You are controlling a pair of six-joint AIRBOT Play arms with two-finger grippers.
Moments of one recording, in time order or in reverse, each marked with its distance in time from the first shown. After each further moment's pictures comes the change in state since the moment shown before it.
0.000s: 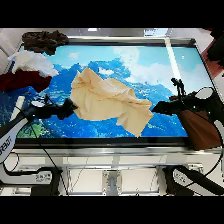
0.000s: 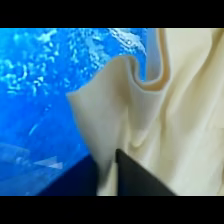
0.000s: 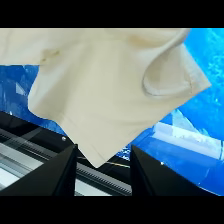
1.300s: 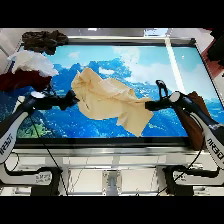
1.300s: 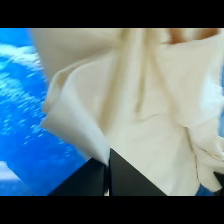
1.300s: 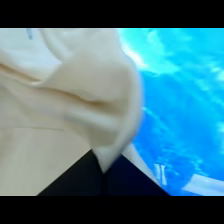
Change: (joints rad) left arm -0.007 0.033 0.198 -0.051 -0.142 0.138; right arm 0.149 -0.258 0.028 -0.174 -0.447 0.031
